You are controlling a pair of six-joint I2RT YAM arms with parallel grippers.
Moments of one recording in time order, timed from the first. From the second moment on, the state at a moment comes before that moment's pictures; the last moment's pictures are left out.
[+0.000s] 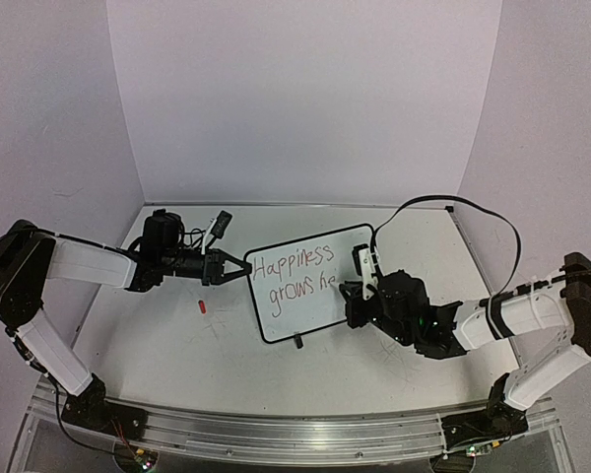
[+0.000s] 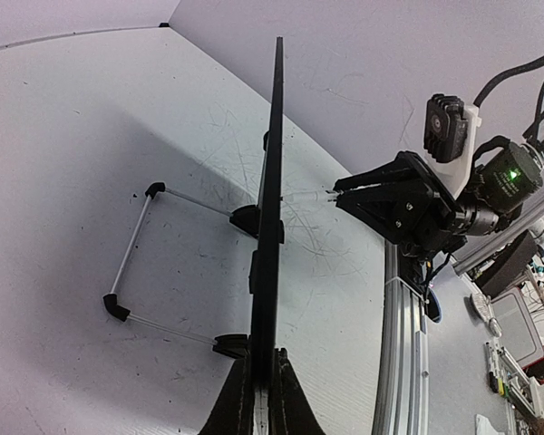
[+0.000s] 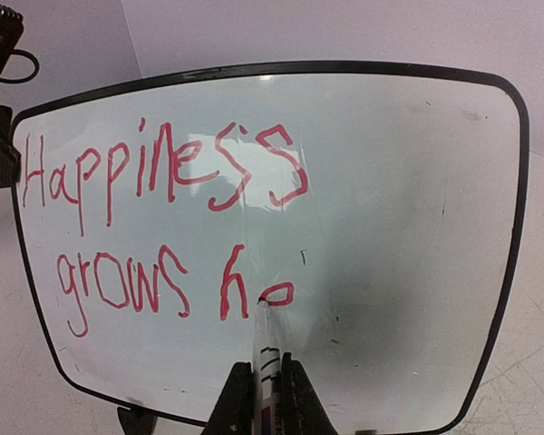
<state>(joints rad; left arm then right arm) -0.50 1.59 0.77 0.43 0.89 -0.28 1.00 1.48 0.60 0.50 0.45 0.27</state>
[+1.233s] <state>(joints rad) -0.50 1.59 0.77 0.43 0.89 -0.28 0.96 1.35 0.51 0.51 0.44 0.22</state>
